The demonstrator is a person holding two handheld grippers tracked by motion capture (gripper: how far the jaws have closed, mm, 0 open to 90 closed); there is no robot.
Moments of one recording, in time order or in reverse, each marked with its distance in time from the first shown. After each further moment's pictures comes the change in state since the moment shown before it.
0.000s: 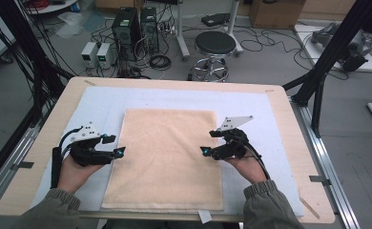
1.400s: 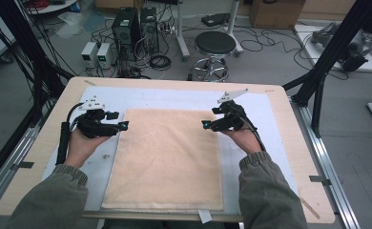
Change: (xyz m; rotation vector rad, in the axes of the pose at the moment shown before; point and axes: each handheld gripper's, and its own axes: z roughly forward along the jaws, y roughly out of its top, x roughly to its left) left arm 0.047 0.049 0.031 -0.021 0.045 -0.050; right arm -0.066 0.042 0.018 0.045 -0.101 0.035
